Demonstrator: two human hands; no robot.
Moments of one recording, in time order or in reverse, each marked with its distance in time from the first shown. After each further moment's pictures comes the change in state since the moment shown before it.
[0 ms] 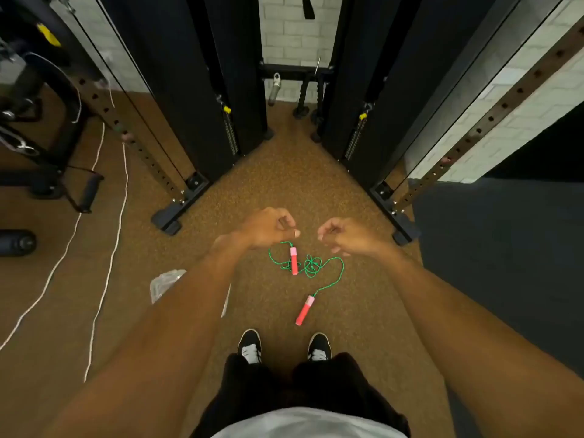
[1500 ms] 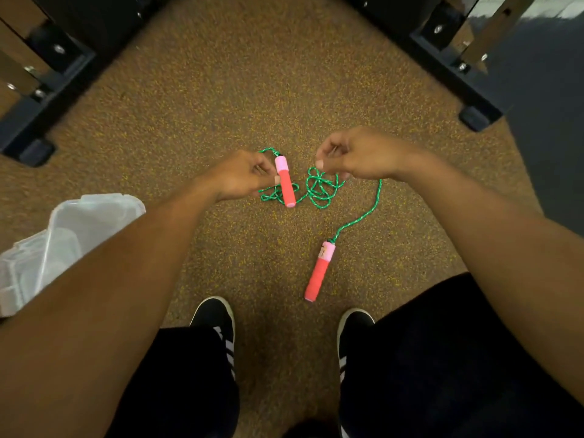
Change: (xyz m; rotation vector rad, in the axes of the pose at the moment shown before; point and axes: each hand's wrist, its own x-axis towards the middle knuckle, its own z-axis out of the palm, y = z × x) left_hand 0.354 -0.381 0.352 -0.050 -0.028 0.066; right_hand 0.397 0.367 0.190 -0.245 0.133 -0.193
